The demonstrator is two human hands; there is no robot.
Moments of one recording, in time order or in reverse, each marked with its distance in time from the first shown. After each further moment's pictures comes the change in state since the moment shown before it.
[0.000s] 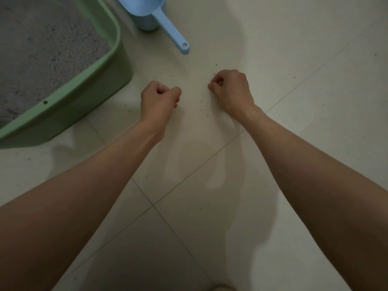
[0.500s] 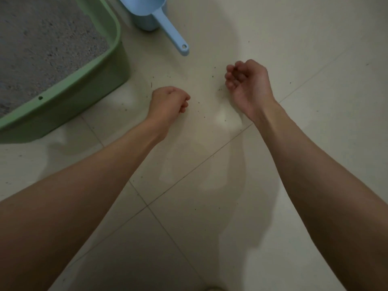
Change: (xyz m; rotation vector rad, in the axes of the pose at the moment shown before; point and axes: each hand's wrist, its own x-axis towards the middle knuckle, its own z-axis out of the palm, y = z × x) left_hand -0.002 0.002 0.011 0.054 -0.162 -0.046; right_hand 0.000 0.003 -0.030 1.566 -0.019 0.482
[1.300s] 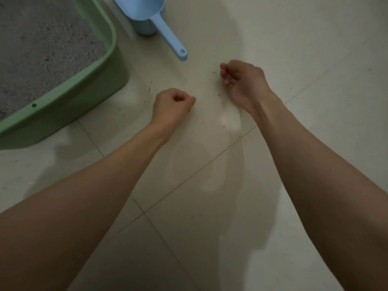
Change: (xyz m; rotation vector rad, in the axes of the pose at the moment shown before) left_hand 0.009 -0.002 0.012 0.143 0.049 0.076; right_hand 0.025 -0.005 0.009 -0.195 0.085 -0.026
